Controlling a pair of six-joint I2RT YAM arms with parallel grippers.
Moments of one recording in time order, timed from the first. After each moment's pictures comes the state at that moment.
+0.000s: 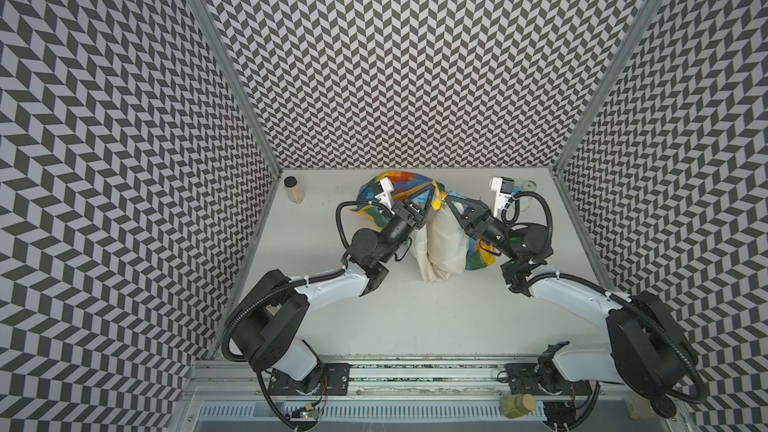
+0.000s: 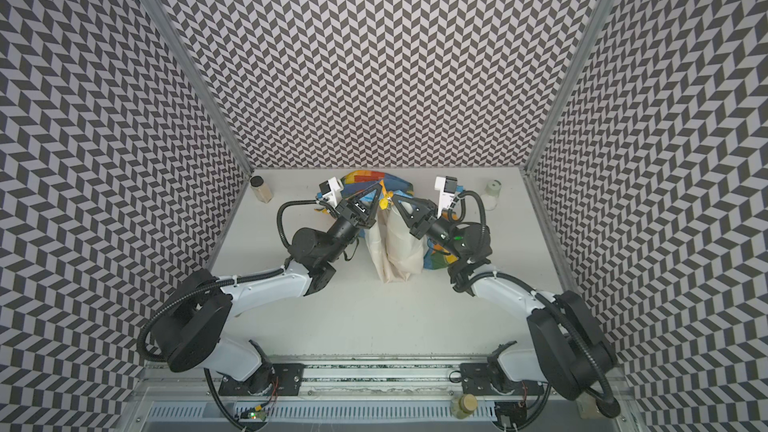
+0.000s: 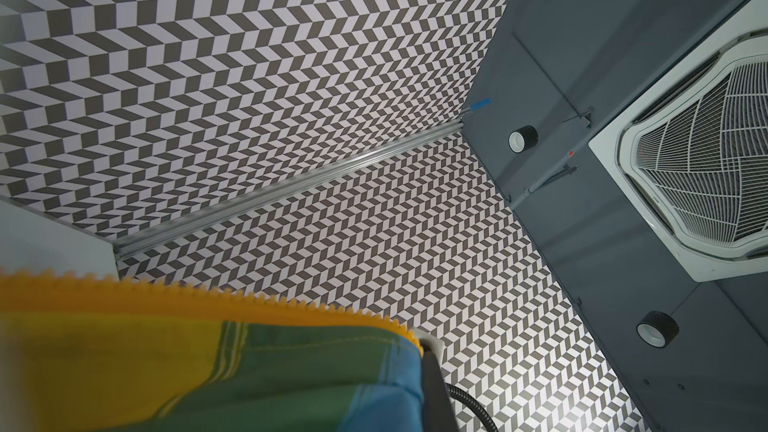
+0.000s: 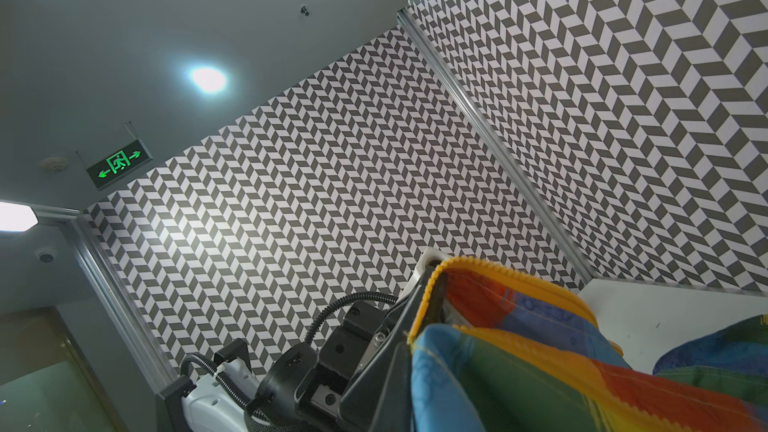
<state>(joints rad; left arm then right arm) -0.72 1.53 0.79 1.35 0.15 -1.33 0.46 1.35 0.67 1.32 -0.52 1.04</state>
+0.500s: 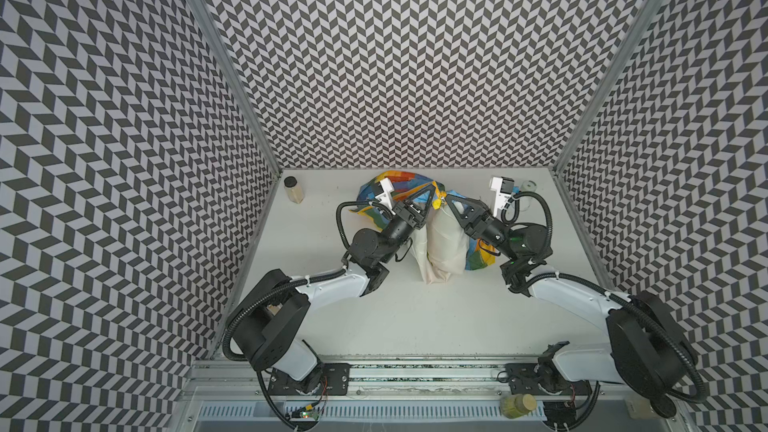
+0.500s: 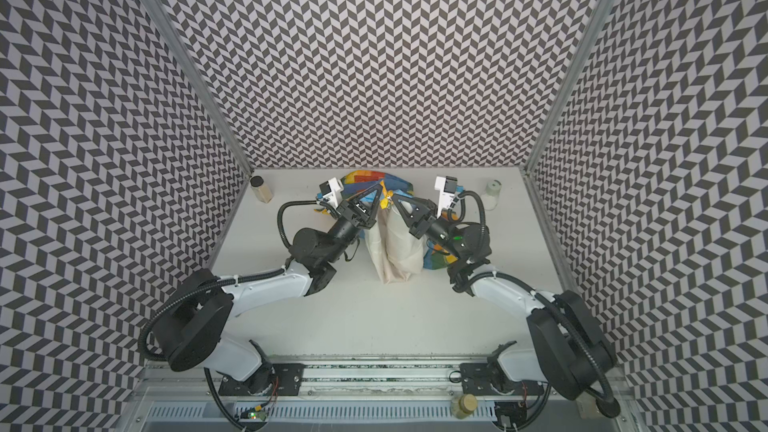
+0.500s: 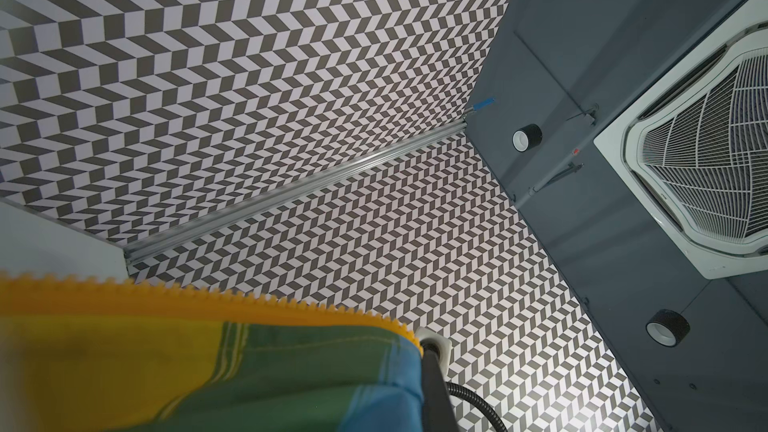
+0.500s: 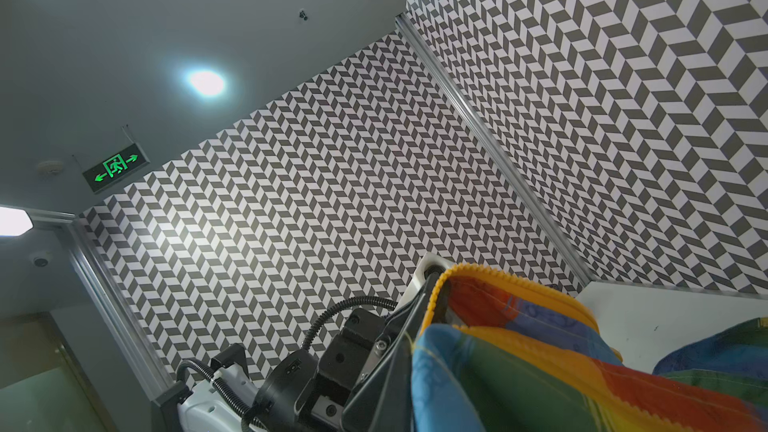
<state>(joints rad) -0.72 1.53 0.79 1.35 0.15 -1.31 0.46 1.36 0.67 1.32 -0.49 1.03</state>
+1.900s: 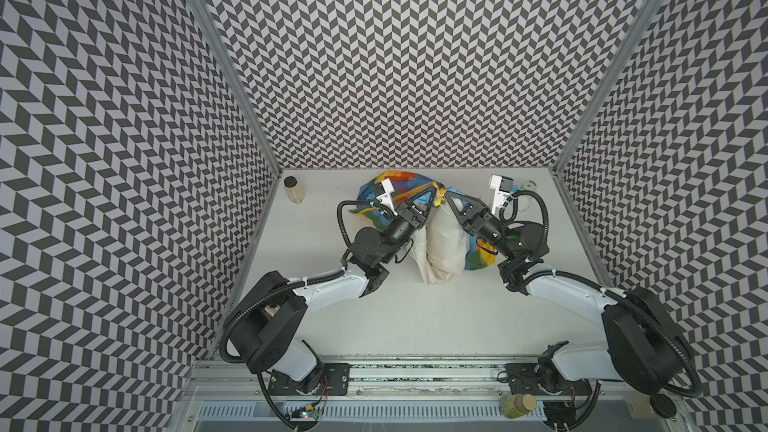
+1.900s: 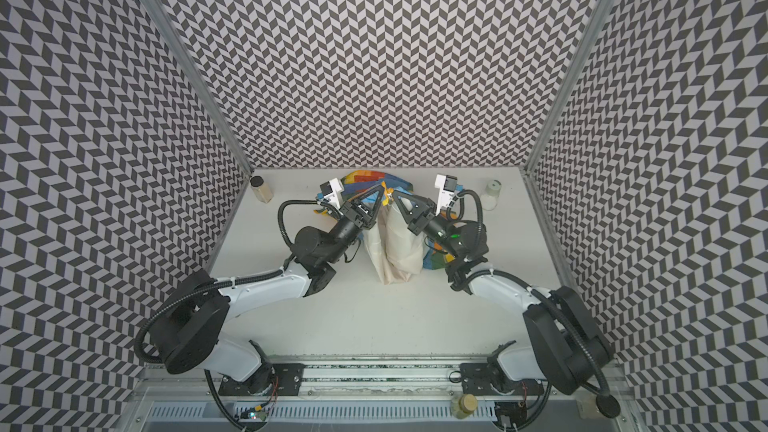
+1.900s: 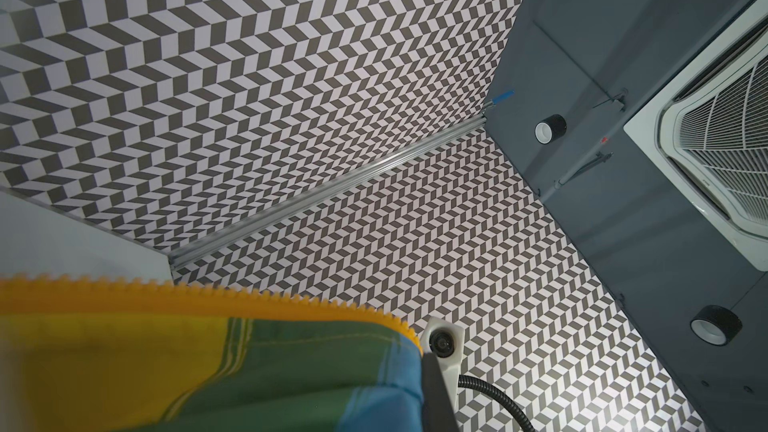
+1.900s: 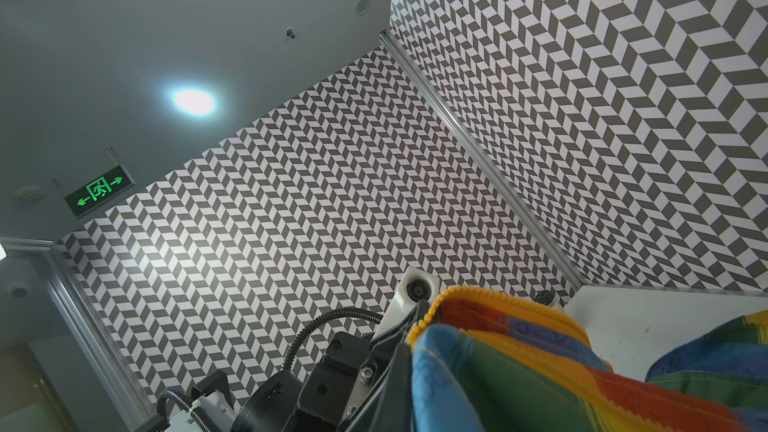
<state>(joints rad) -0.73 1.50 0.80 1.26 0.14 -1.21 0.47 1.38 0.68 1.32 -0.44 1.06</state>
